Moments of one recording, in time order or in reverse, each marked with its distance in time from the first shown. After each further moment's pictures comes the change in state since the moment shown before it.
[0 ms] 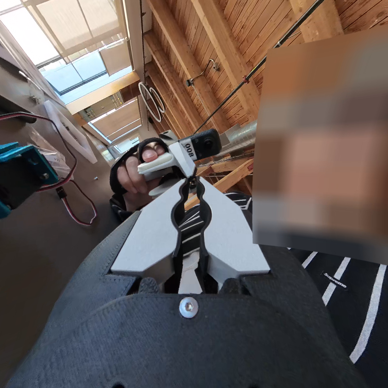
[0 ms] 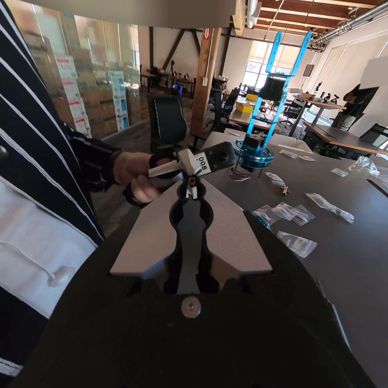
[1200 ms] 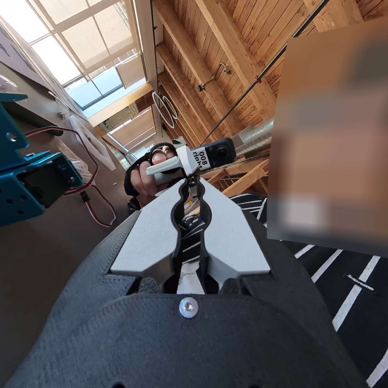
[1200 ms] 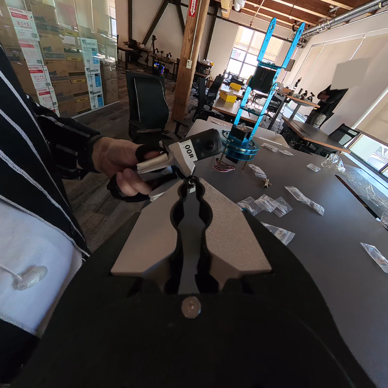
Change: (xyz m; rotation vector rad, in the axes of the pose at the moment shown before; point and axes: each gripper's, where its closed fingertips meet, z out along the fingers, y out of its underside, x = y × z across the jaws) left arm -0.013 -0.002 -0.005 0.019 -0.061 0.076; right arm 0.006 0.011 0.002 -0.069 0.087 -0.091
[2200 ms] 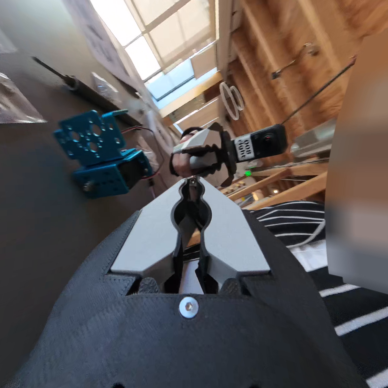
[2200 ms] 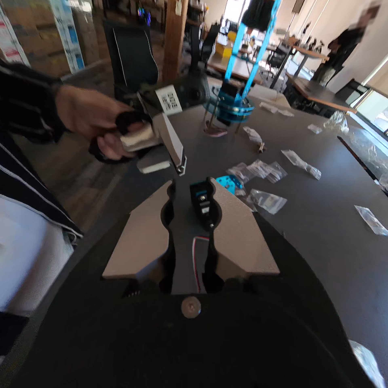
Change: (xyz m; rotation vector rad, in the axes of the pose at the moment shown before) left arm -0.042 -0.009 -0.023 -0.041 -0.337 0.038; right arm 0.025 0.042 0.001 -0.181 0.028 0.031
